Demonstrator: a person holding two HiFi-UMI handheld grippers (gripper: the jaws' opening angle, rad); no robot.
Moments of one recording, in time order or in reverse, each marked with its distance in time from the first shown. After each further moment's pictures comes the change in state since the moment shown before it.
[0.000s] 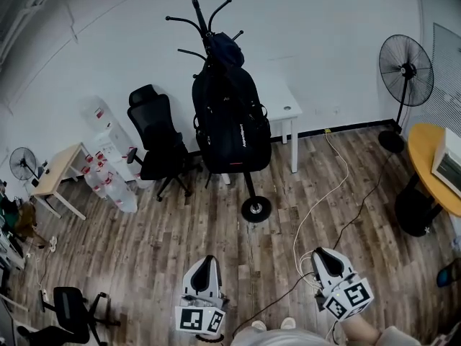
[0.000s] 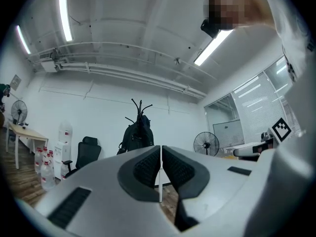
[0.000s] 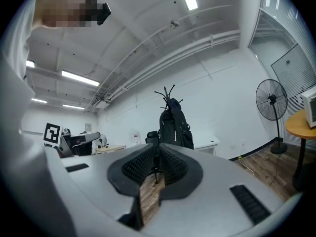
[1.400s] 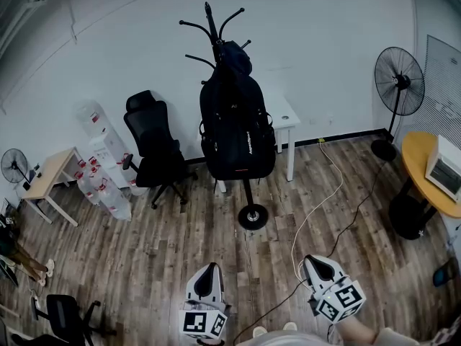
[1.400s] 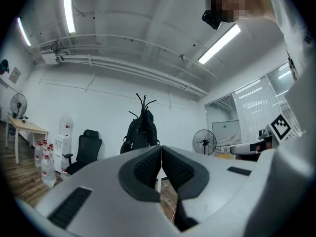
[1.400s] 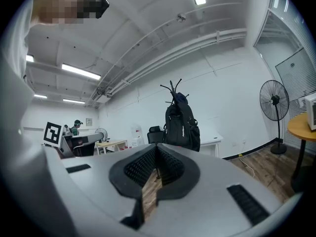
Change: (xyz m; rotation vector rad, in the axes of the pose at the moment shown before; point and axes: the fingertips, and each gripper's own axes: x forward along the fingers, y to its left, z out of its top) left arm -0.024 0.054 -0.012 -0.049 0.054 -0.022; right arm 0.034 0.072 -0.014 -0.036 0.064 0.000
